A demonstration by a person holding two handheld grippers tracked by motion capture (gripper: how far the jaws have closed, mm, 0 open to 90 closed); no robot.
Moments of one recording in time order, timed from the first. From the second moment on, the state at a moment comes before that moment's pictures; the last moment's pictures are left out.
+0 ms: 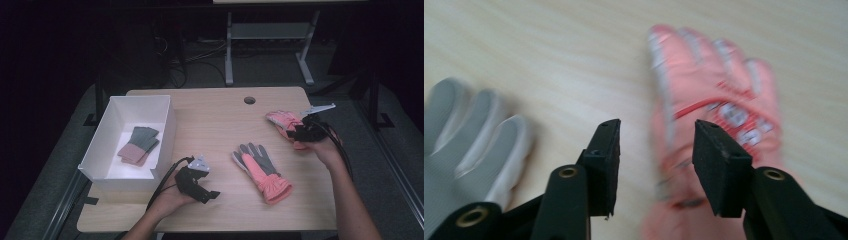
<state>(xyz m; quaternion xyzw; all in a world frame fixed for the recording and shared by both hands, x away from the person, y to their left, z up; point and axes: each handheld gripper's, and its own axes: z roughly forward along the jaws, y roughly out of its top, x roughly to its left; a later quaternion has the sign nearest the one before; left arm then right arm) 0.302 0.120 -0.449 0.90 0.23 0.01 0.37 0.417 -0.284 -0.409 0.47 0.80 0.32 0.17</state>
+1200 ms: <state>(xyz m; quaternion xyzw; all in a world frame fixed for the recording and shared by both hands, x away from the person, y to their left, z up) 0.304 0.120 -0.450 0.91 0.22 0.02 0.35 0.462 -0.304 -0.441 0.51 0.80 0.29 0.15</state>
